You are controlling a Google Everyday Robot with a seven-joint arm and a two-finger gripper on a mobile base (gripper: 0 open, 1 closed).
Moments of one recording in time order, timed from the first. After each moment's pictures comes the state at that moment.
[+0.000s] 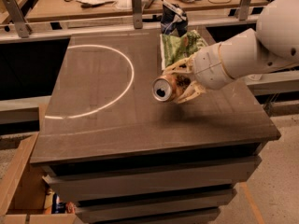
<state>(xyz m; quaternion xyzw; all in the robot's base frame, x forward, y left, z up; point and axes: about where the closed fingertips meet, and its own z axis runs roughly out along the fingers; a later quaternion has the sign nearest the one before) 0.537 -0.072 0.895 -0.82 0.41 -0.02 0.40</state>
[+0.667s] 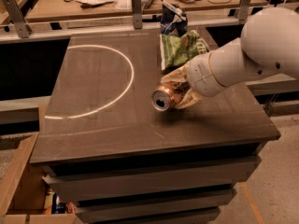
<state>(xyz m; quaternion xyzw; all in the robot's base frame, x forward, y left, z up) 0.537 -0.068 0.874 -0.85 0.37 -0.08 0.36</state>
